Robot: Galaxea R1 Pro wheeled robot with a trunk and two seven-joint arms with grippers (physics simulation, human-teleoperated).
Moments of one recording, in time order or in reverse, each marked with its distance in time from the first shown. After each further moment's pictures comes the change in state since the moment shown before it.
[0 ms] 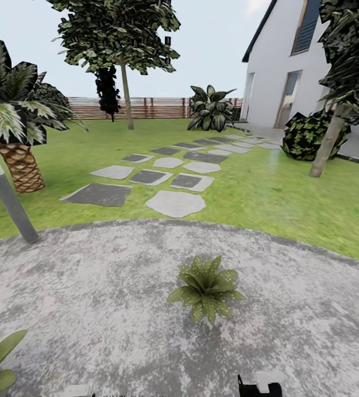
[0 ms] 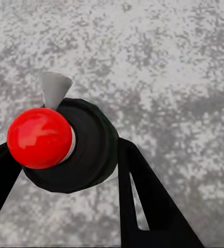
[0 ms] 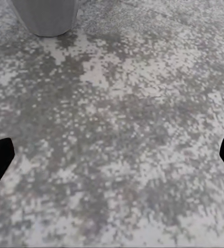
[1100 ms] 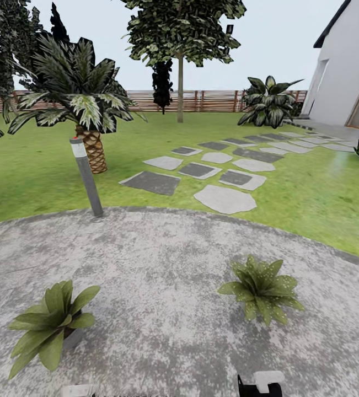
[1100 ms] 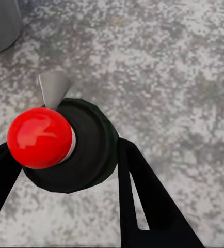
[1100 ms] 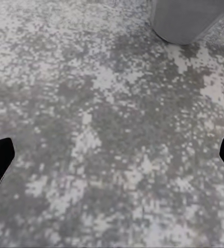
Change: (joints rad) left arm 0.000 0.000 0.000 0.000 0.000 0.001 0.000; right arm 0.000 0.001 -0.001 0.001 0.000 0.001 0.000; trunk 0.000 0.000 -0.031
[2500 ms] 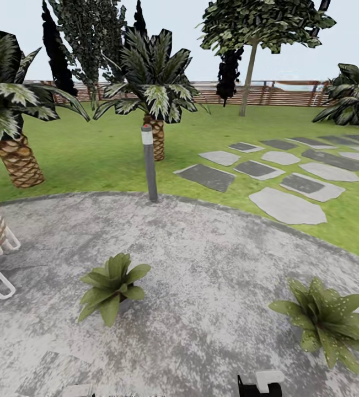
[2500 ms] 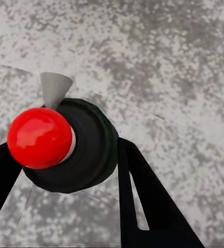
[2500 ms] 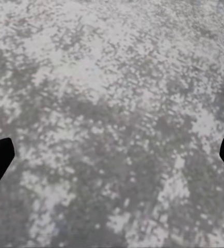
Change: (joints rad) left arm 0.000 0.000 0.000 0.000 0.000 0.000 0.001; right arm 0.000 -0.001 0.002 -0.001 0.000 -0.001 0.003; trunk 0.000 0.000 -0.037
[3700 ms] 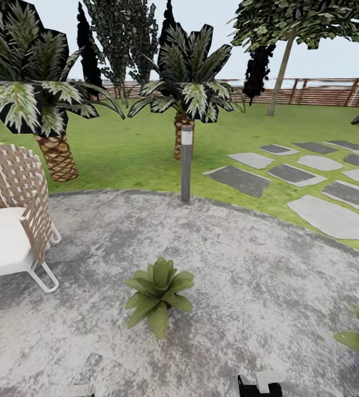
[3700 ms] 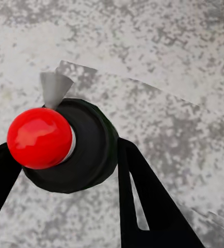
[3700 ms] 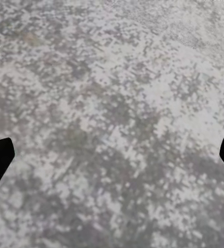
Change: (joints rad) left arm -0.001 0.003 0.000 0.001 0.000 0.000 0.000; right arm 0.001 -0.002 -0.001 -0.001 -0.004 0.005 0.006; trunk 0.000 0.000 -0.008
